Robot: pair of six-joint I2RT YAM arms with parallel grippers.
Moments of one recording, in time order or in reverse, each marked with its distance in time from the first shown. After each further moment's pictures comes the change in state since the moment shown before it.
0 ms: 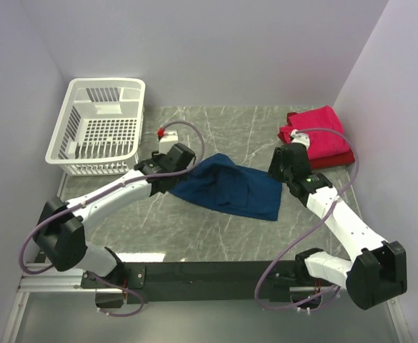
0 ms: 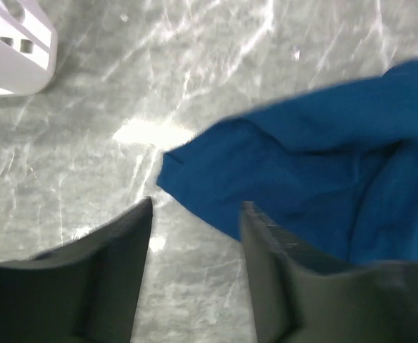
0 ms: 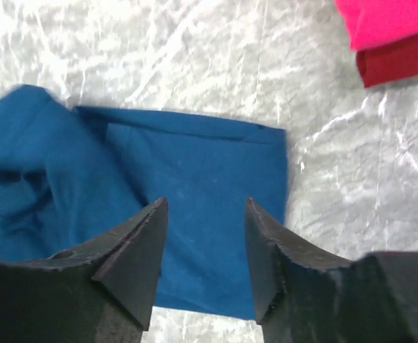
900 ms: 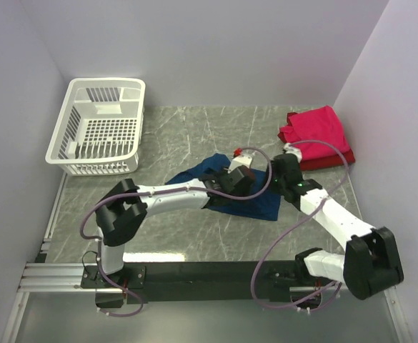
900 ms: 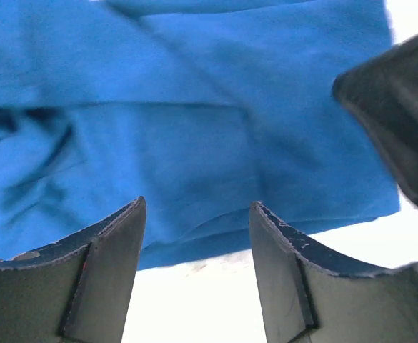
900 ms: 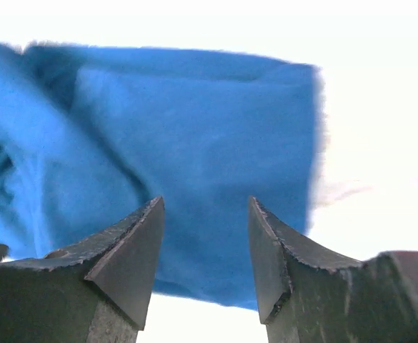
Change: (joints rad) left arm -0.338 0.443 0.262 0.221 0.169 0.115; right arm 0.058 0.093 -0.130 0.074 -0.084 0.090
